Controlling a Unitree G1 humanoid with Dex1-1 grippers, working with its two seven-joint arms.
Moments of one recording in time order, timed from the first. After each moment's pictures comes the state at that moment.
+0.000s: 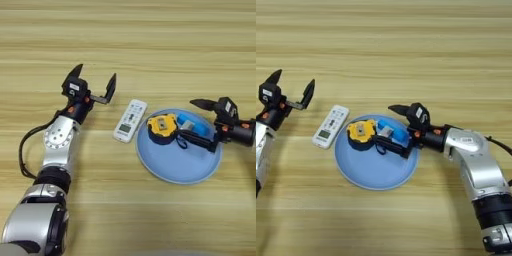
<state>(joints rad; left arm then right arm) -0.50 0.15 0.11 0.88 -0.15 -0.68 -0.42 -0.24 -0.46 0.10 0.16 0.28 0.08 0.99</state>
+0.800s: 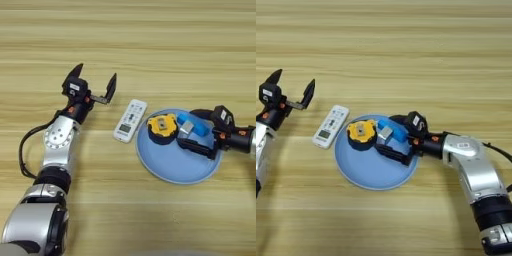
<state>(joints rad) -0.50 0.15 0.11 0.88 -0.15 -0.68 -0.42 -0.24 -0.46 0.13 0.23 0.22 0.05 0.99</state>
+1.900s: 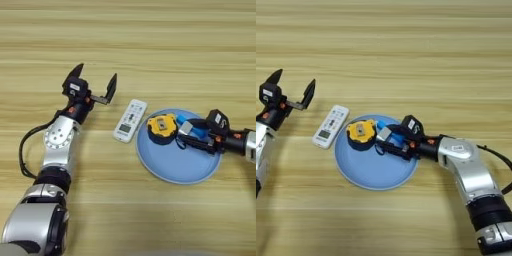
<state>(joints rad) -0.50 0.15 0.11 0.88 -0.15 -0.68 -0.43 -0.25 -0.44 0.15 0.28 0.18 0.03 0.95</state>
